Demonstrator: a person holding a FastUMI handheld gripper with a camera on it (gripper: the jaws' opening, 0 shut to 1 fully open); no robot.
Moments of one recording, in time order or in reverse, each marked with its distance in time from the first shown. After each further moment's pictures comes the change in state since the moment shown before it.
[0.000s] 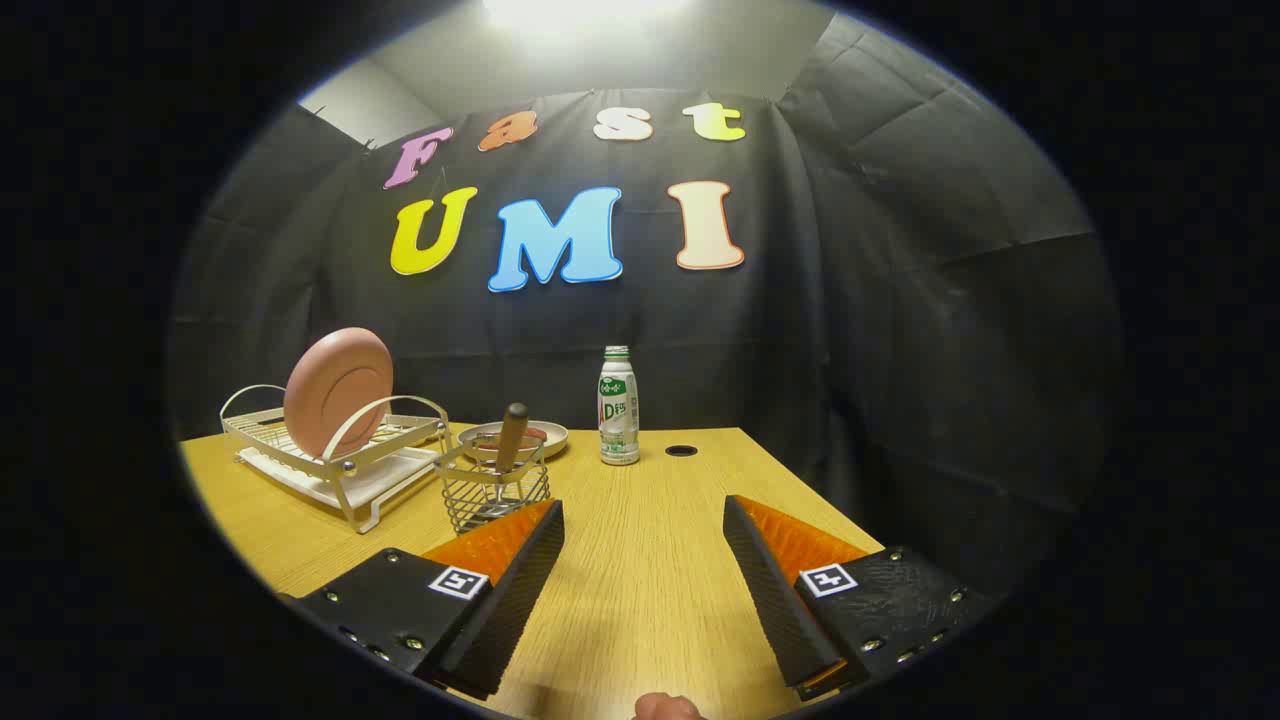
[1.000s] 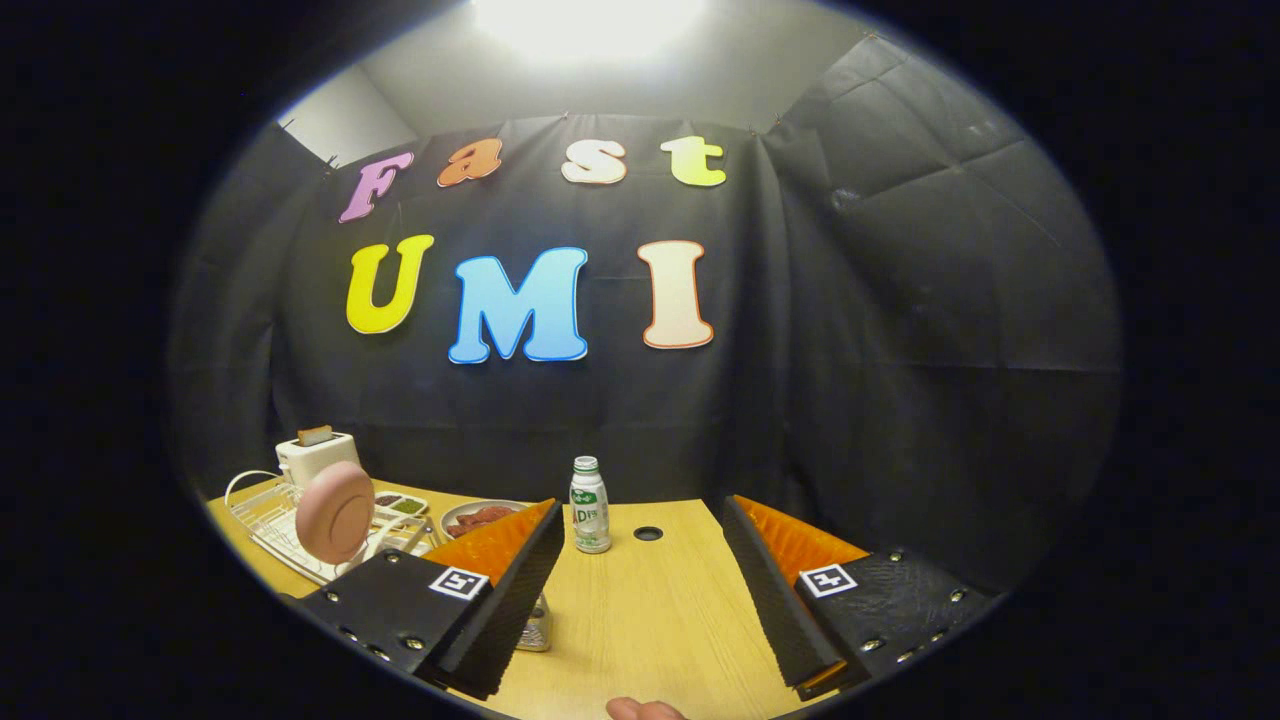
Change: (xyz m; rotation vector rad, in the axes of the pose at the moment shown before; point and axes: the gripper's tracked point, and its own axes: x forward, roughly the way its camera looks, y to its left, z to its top) arm -0.026 0.012 0.193 -0.002 -0.051 -0.111
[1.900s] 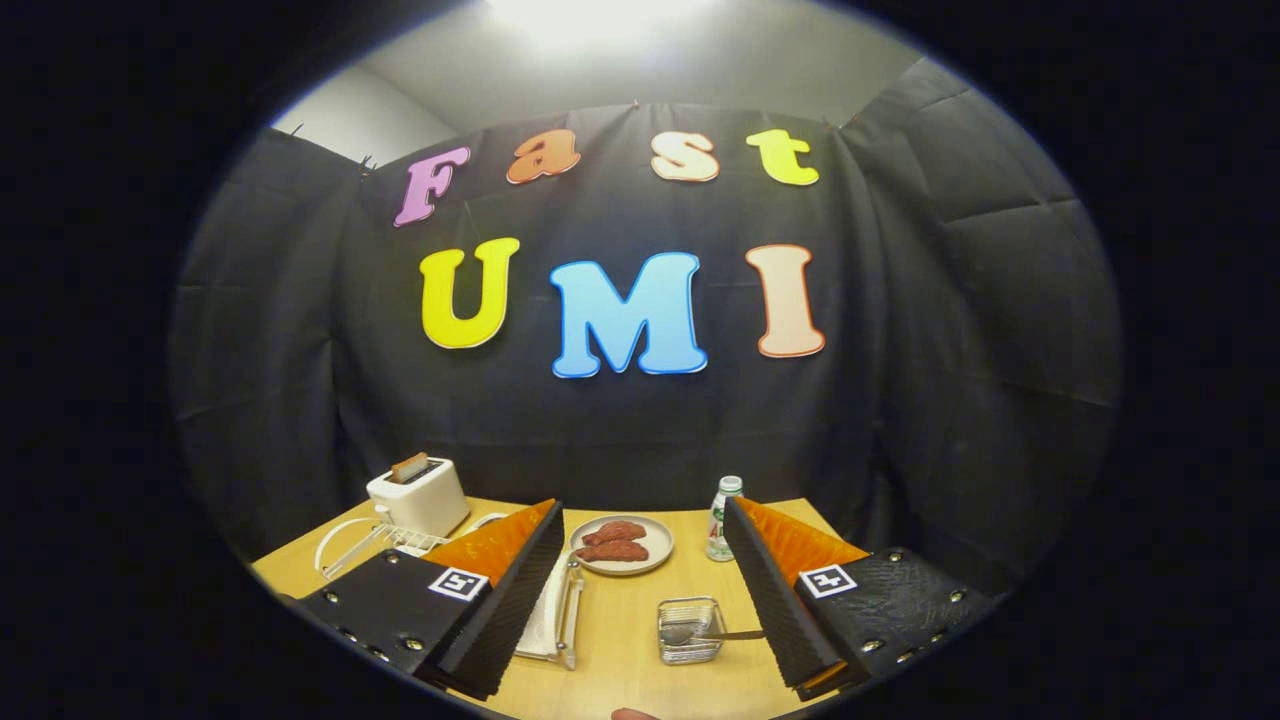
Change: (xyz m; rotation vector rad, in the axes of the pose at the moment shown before) arm 0.003 0.183 0.057 0.007 0.123 0.163
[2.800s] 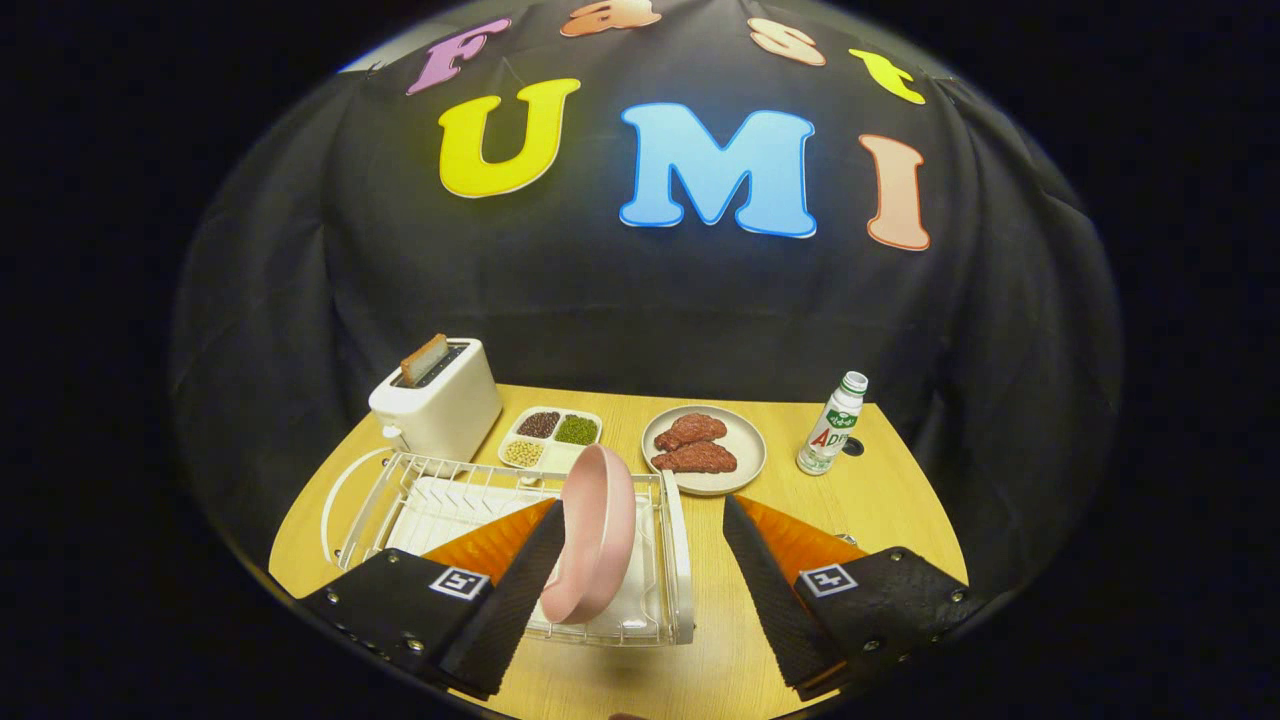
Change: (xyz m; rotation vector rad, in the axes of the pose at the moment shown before) arm 0.103 0.129 -0.088 -0.070 0.454 -0.019
